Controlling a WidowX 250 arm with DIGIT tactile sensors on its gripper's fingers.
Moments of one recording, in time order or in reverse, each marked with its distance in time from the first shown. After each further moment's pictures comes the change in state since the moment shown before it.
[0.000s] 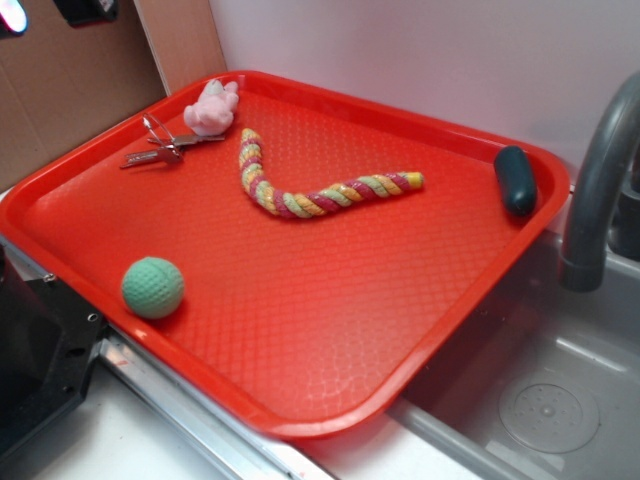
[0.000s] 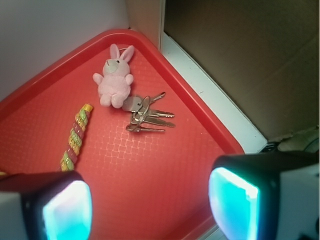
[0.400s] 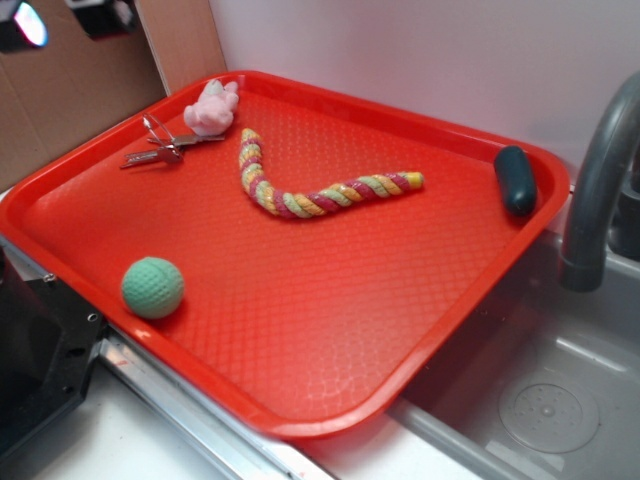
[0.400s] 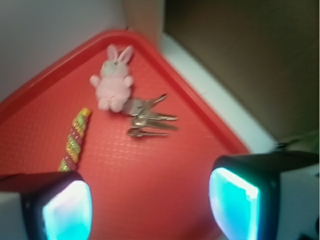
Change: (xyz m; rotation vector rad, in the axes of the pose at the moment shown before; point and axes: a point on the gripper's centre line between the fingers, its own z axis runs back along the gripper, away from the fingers) arm 0.003 -0.016 -0.032 -0.021 0.044 0.015
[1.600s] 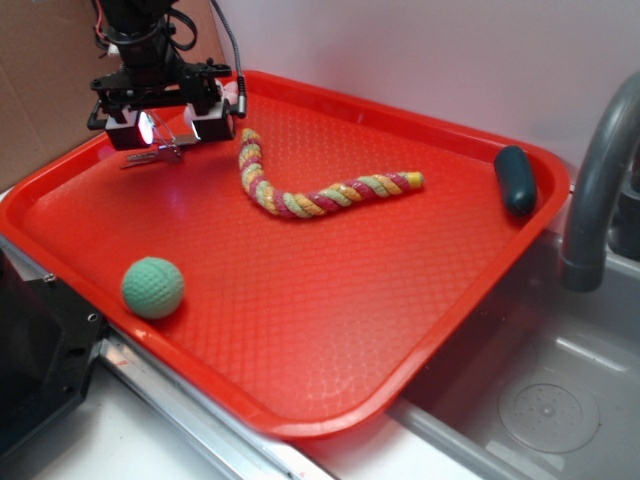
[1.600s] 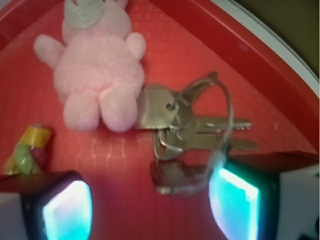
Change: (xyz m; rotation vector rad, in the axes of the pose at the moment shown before) arm 0.020 -0.010 -0.110 0.138 -0.002 0.136
